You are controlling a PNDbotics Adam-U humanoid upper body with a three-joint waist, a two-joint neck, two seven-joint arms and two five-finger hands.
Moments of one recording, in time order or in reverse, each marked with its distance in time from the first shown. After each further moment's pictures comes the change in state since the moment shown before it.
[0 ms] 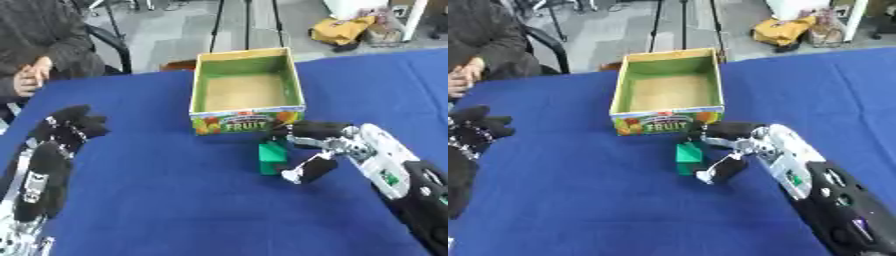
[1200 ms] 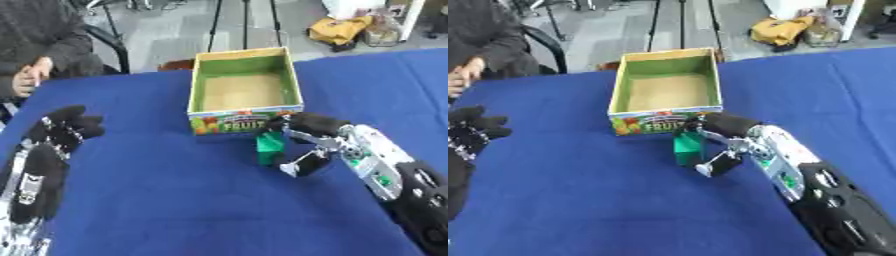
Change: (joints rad) left arm -0.007 -0.001 0.000 -0.008 0.012 0.003 0.003; right arm -0.002 -0.014 0.006 -0.038 0.020 0.023 -0.206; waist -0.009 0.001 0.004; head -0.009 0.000
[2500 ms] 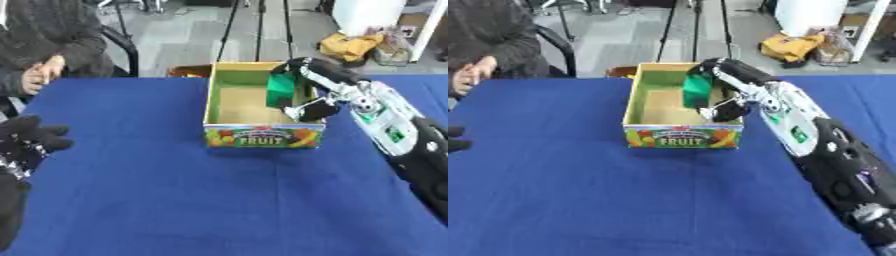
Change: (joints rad) left arm -0.103 0.001 -0.051 -0.061 0.065 0.027 -0.047; right arm -0.127 -0.178 -0.171 0.102 -0.143 0.149 -0.145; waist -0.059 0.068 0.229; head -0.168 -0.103
